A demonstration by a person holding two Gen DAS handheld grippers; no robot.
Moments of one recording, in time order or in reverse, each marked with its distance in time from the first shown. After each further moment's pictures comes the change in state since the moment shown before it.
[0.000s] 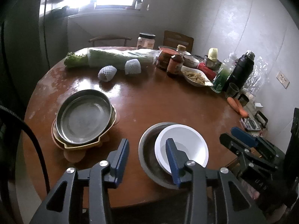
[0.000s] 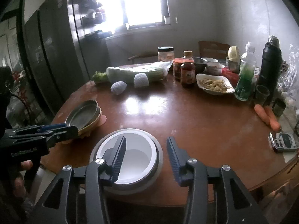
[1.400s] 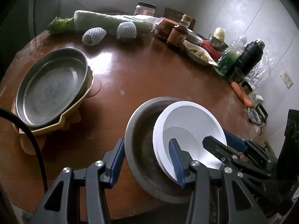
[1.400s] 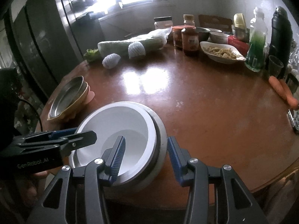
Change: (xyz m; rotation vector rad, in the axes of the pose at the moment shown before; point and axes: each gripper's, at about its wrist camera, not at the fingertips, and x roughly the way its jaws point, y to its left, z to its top) left arm 0.090 0.003 -0.018 -0.059 0.174 -0.088; right arm 0.070 -0.014 -0.028 0.066 0.175 0.028
